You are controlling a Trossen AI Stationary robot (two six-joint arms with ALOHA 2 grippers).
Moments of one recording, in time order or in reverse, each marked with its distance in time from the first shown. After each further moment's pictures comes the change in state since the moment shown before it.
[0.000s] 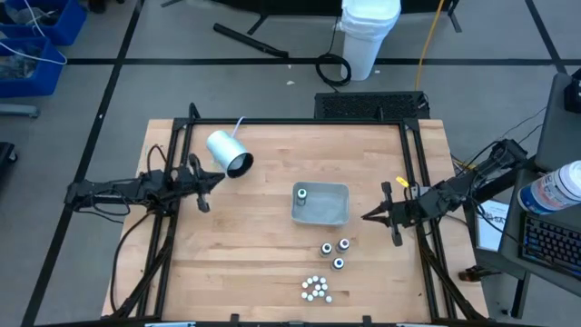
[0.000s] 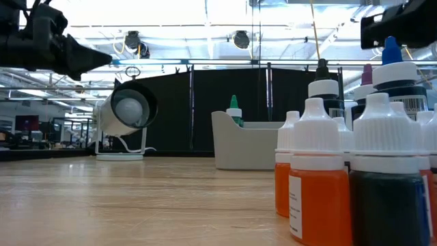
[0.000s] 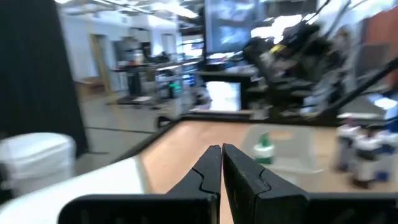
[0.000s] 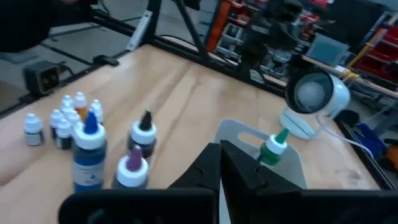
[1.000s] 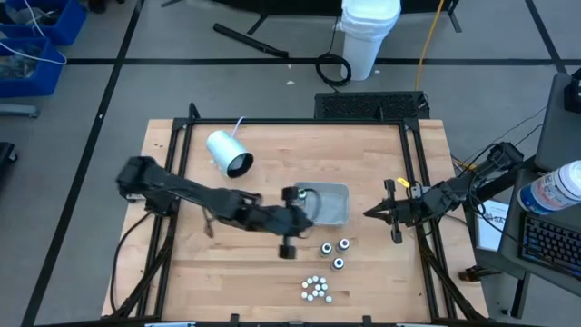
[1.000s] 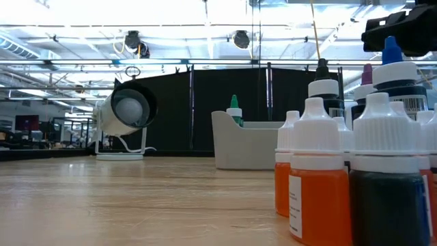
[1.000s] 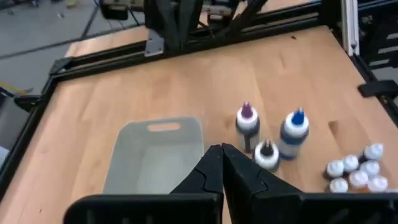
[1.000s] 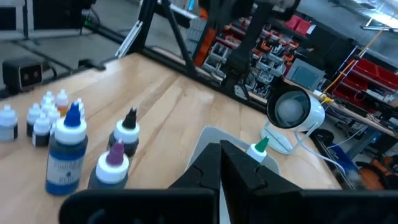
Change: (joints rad) left arm -0.287 1.691 1.544 -0.568 -0.037 -0.052; right arm -0.004 -0.111 -0.084 0.057 0.019 -0.130
